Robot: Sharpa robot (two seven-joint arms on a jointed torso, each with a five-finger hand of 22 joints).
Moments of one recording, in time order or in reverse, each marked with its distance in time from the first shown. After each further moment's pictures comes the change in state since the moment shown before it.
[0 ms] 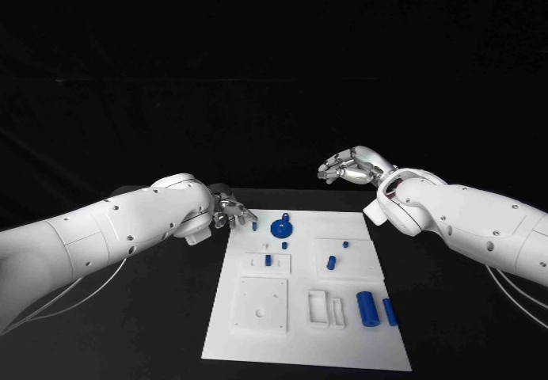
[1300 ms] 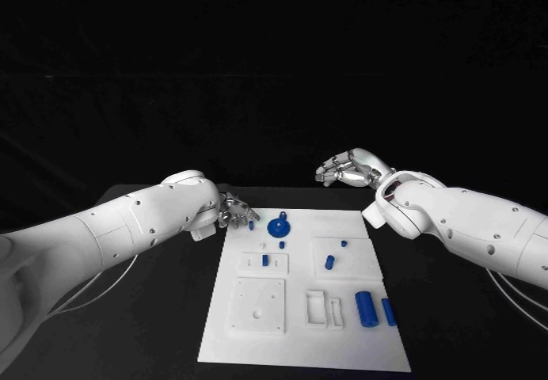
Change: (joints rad) left arm -0.003 0.099 0.000 -0.162 -0.001 0.089 0.027; left_hand 0.029 0.084 -0.055 0.013 0.000 -0.030 0.006 -0.005 -0.006 -0.019 0.006 0.004 -0.008 -0.013 0.013 0.000 -0.011 0.000 -0.021 0.007 -0.005 0.007; right arm 0.000 -0.003 0.000 0.022 0.000 -0.001 0.000; right_hand 0.000 0.000 0.000 0.000 0.004 0.001 -0.001 0.000 -0.003 0.000 0.000 -0.005 -0.001 0.000 0.000 -0.004 -0.002 0.000 -0.004 0.004 -0.004 0.002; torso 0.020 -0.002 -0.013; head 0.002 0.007
